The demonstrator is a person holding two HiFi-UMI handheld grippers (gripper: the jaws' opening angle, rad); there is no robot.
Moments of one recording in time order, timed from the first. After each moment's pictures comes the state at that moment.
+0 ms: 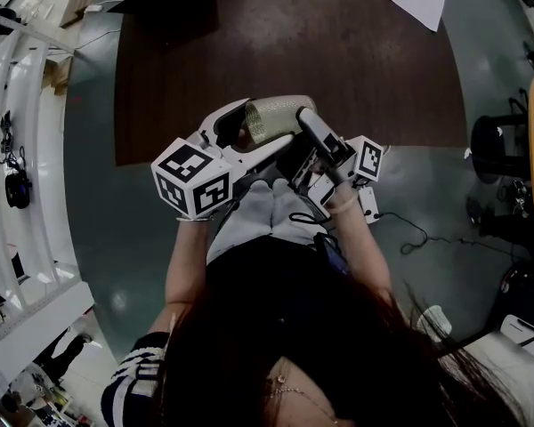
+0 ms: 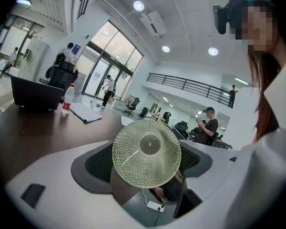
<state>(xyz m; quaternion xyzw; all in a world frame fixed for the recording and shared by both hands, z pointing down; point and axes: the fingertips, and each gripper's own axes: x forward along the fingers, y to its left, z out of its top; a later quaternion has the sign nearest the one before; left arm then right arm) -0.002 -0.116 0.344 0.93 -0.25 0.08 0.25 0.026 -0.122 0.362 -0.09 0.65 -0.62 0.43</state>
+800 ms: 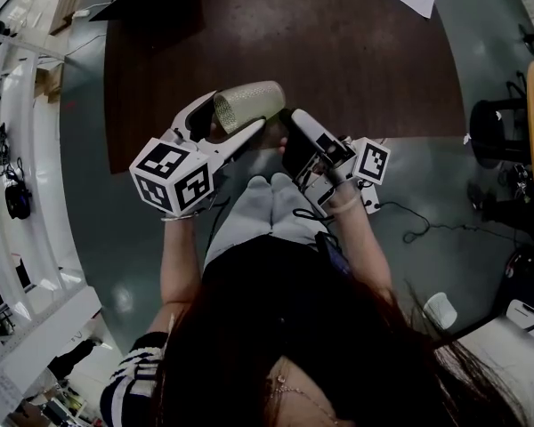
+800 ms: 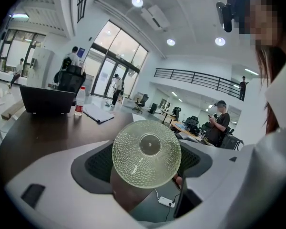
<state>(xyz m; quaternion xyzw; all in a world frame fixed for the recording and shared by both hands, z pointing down) -0.033 -0.150 0.358 0.92 -0.30 0.12 0.24 0.044 -0.126 0.383 -0.18 0.68 -0.59 0.39</state>
